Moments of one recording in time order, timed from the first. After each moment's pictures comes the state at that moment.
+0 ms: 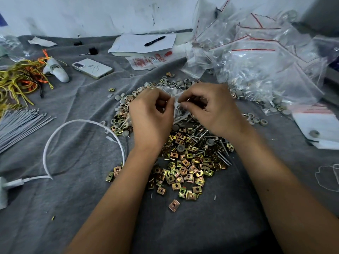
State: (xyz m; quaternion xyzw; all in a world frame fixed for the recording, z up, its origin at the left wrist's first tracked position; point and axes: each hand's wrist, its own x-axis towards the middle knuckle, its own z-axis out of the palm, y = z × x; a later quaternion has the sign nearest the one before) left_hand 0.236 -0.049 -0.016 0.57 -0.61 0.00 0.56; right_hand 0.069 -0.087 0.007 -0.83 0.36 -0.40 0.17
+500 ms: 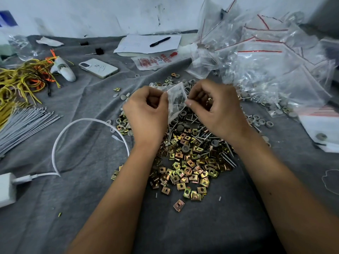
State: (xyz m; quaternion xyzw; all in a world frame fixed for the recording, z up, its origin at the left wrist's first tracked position) left_hand 0.244 -0.054 -0.015 0.60 -0.49 -0.09 0.63; right_hand 0.076 -0.082 0.004 -0.80 0.36 -0.46 0.16
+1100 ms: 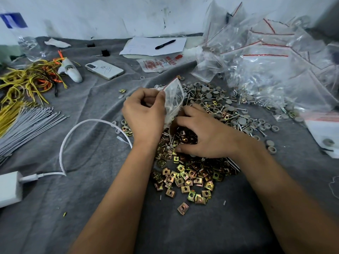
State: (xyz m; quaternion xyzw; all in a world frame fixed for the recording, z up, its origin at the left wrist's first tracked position) left_hand 0.255 -0.062 -0.018 0.56 -0.39 -0.17 0.71; right_hand 0.091 -0.068 -0.001 -0.92 0.35 -0.09 0.13
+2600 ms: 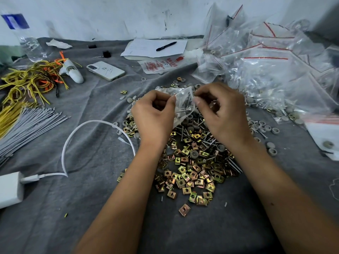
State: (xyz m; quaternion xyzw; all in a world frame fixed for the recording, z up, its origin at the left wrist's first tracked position) left_hand 0.244 -0.052 -0.009 0.60 -0.46 -0.16 0.63; right_hand 0.083 -0.082 0.002 -0.78 0.38 -0.49 0.09
